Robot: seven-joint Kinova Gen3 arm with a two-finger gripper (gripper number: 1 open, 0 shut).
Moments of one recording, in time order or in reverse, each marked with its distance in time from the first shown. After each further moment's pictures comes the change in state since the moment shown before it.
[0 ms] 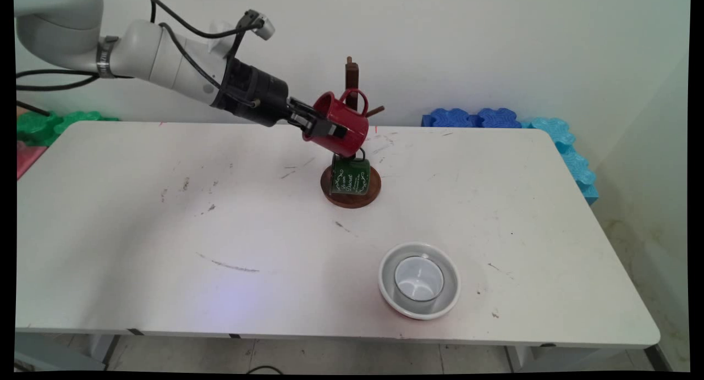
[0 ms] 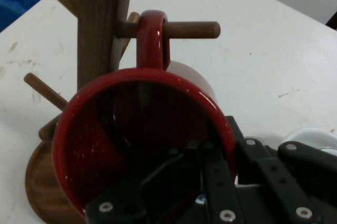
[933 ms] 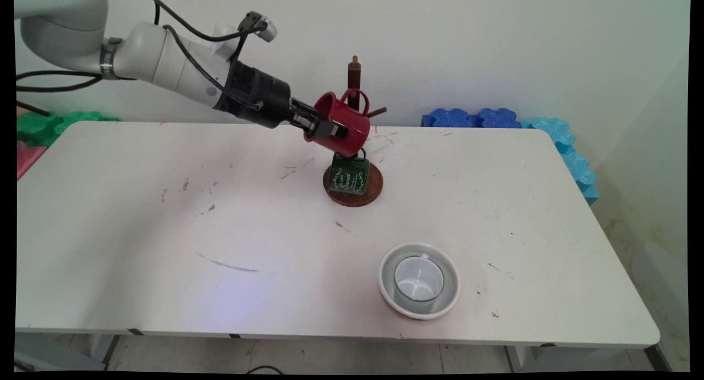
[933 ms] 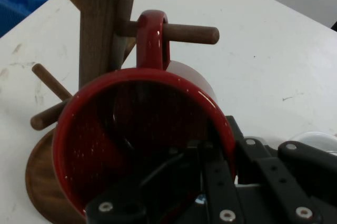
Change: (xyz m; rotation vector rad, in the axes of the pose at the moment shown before) arm -0.001 0.004 0.005 -0.007 -0.014 -0.002
